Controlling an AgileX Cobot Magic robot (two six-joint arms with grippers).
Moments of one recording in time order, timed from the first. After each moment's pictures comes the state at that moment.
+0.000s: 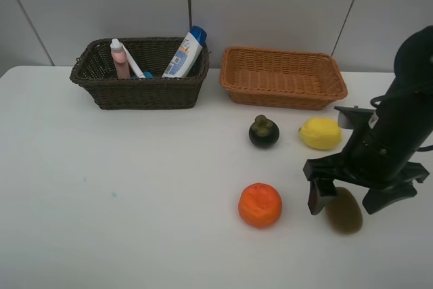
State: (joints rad) left arm -0.03 -0.01 -0.51 -0.13 1.07 0.08; right arm 0.42 1.56 -0.71 0.11 0.91 0.24
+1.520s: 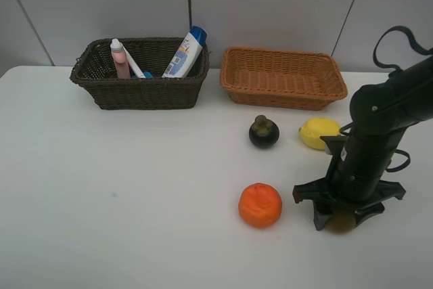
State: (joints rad) left arm -0.03 -0.01 -0.51 -0.13 1.07 0.08; right arm 0.42 1.82 -0.70 -0.02 0.71 0.36
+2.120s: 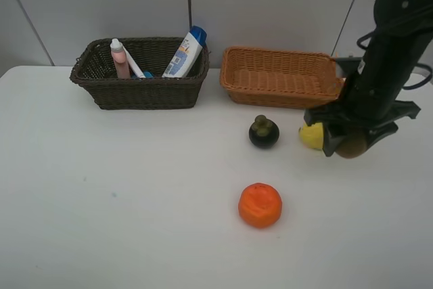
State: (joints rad) left arm -0.03 -0.01 -0.51 -0.13 1.07 0.08; right arm 0.32 1.72 -1.11 -0.09 1.07 0.24
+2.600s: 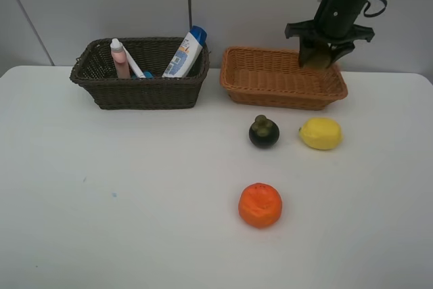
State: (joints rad) left arm -0.03 -0.01 -0.51 -0.13 1.07 0.08; right arm 0.22 2.20 -1.95 -0.07 1.15 0.15
